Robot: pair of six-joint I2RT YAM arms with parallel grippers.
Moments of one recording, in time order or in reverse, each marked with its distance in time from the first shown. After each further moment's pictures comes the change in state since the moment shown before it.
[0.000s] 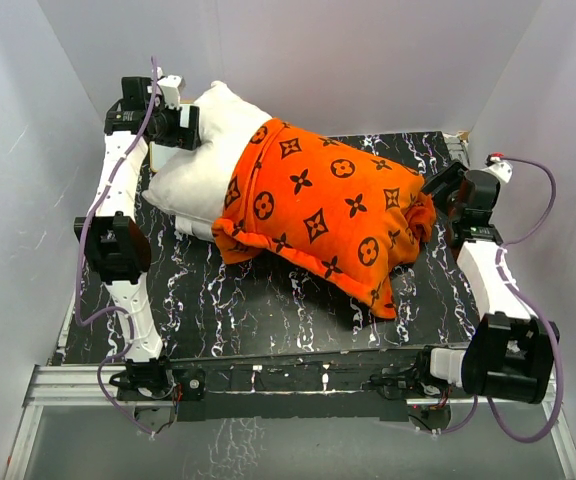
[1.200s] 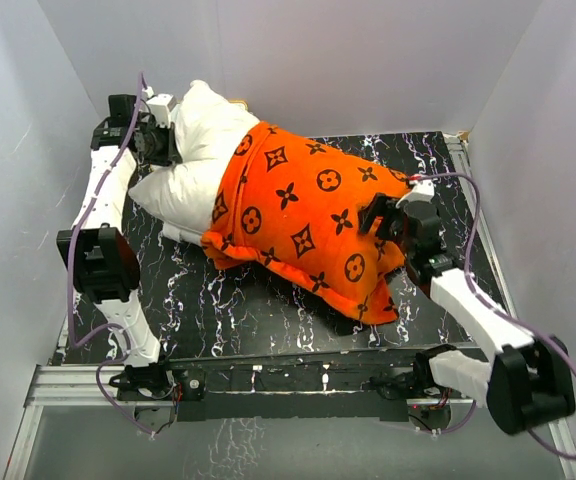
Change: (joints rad) left arm 0.050 -0.174 -0.309 0.047 0.101 -0.050; right arm 0.417 -0.106 -0.199 0.097 0.005 -0.148
